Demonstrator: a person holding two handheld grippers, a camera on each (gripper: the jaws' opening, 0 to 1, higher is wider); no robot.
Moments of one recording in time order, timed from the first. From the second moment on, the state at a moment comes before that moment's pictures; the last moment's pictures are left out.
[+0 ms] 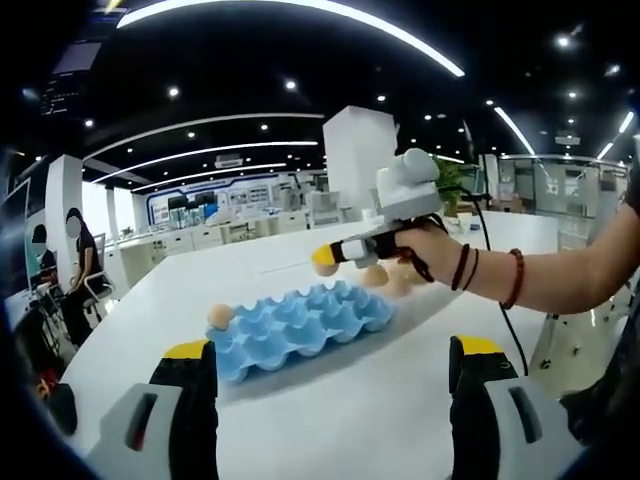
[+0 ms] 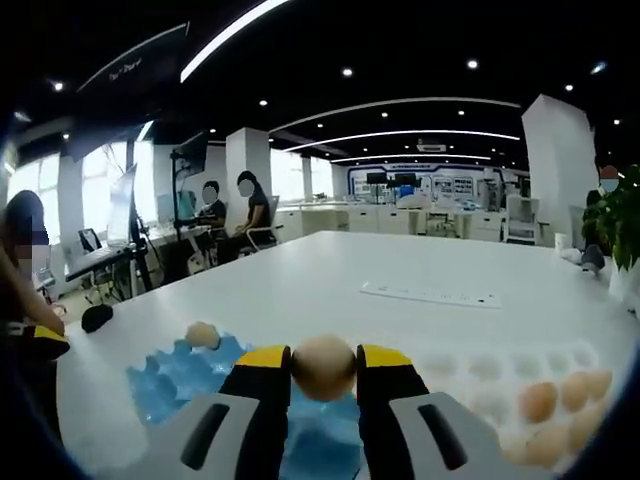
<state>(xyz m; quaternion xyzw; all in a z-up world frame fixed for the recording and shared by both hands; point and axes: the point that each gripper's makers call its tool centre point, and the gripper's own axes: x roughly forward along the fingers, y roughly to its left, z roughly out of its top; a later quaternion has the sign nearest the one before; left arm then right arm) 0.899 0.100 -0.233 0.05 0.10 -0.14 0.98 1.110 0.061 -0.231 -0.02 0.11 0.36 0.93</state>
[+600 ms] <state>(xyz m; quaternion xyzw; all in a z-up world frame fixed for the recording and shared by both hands) 0.899 0.104 -0.240 0.04 0.11 -0.13 0.98 1.081 0.120 -0.245 -0.04 0.12 0.43 0.89</state>
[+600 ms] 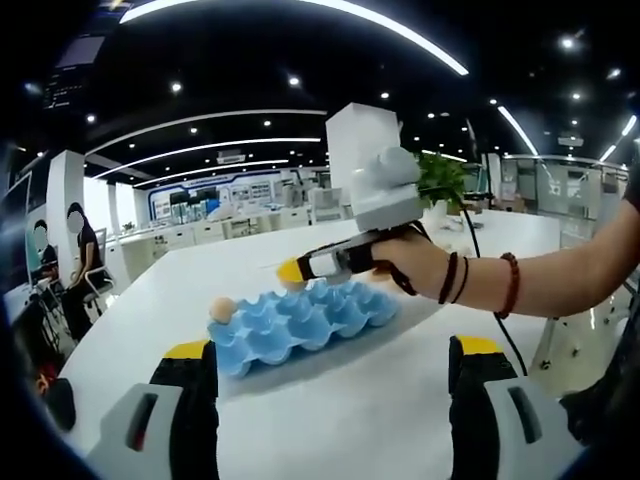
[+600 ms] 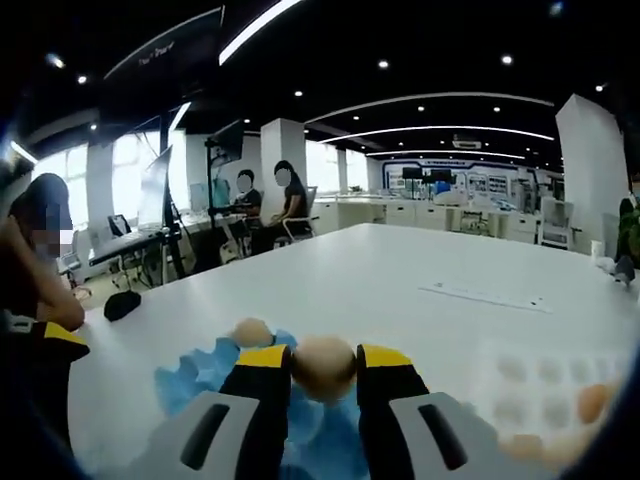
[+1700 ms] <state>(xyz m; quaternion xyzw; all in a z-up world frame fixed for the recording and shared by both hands) 0.899 0.099 -0.242 0.04 0.11 -0.12 0.98 1.081 0.178 -0.269 -0.09 0.14 0.47 0.86</state>
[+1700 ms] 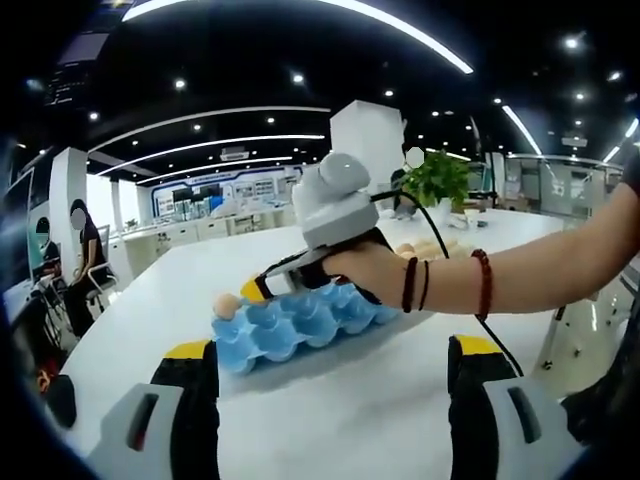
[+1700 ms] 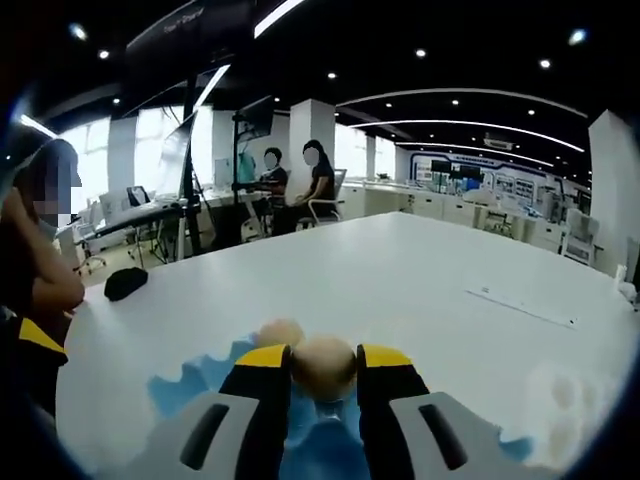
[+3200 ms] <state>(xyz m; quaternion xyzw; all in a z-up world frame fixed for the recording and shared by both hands) 0.894 0.122 -0.243 0.04 0.11 -0.11 0.99 1.090 0.179 -0.281 -0.07 0.15 0.49 0.86</state>
